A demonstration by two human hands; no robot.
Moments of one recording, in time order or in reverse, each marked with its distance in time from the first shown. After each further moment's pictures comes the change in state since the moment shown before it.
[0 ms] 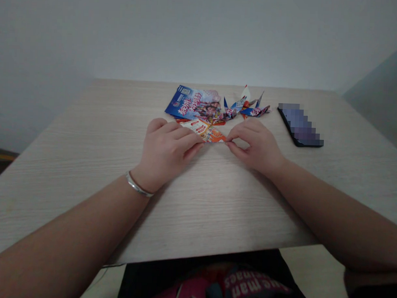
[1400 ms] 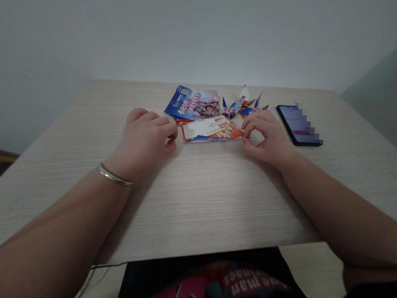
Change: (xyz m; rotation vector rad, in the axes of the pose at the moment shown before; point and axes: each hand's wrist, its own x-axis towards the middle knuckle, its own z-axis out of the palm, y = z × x) left_hand -0.002 -0.036 0.001 0.036 -0.069 -0.030; right_hand -0.010 0.029 -0.024 0.067 0.046 0.012
